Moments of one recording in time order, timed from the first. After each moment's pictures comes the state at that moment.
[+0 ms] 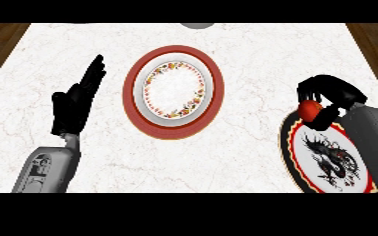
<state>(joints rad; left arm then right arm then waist) -0.25 0.21 -0.02 -1.43 -0.06 0.05 0.10 -0.58 -0.51 0.09 -0.72 0.82 0.28 -0.34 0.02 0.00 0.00</state>
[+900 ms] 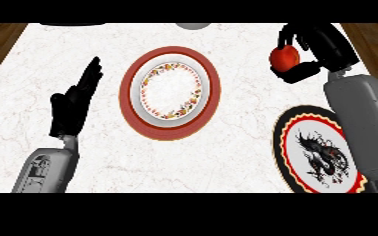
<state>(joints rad) -0.24 0.21 0.00 -1.41 -0.07 0.06 0.09 -0.72 -0.38 -0.02 -1.06 0.70 0.06 -0.36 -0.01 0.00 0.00</state>
